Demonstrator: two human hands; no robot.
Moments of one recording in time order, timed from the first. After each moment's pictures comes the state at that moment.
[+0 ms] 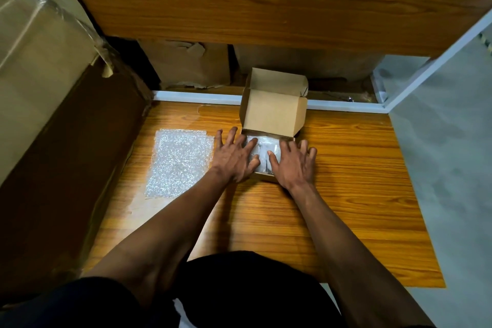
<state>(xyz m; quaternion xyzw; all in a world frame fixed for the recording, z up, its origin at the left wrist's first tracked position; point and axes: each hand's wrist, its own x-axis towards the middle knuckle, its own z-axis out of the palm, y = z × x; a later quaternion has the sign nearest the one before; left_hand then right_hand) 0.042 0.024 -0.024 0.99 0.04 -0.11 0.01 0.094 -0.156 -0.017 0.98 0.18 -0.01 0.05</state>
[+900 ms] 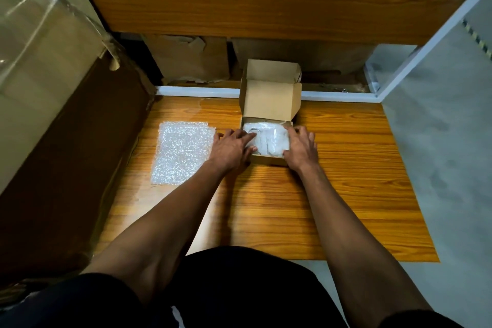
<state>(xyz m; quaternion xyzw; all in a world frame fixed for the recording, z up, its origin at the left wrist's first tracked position) 0.017 0.027 -0.015 0.99 0.04 -0.09 0.09 0.093 -0.176 -0.001 0.98 0.11 -0.11 -0.14</state>
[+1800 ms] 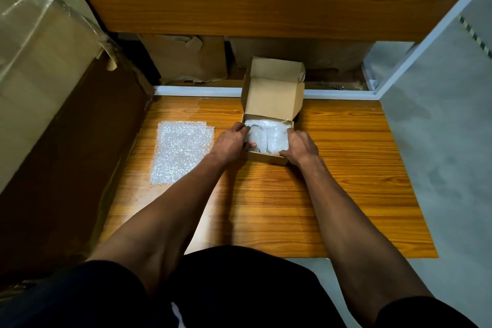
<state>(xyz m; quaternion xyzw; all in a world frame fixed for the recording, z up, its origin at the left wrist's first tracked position) 0.029 0.027 -0.004 0.98 0.04 -0.07 0.20 0.101 -0.178 0.009 0.97 0.13 -0.16 -0.09</state>
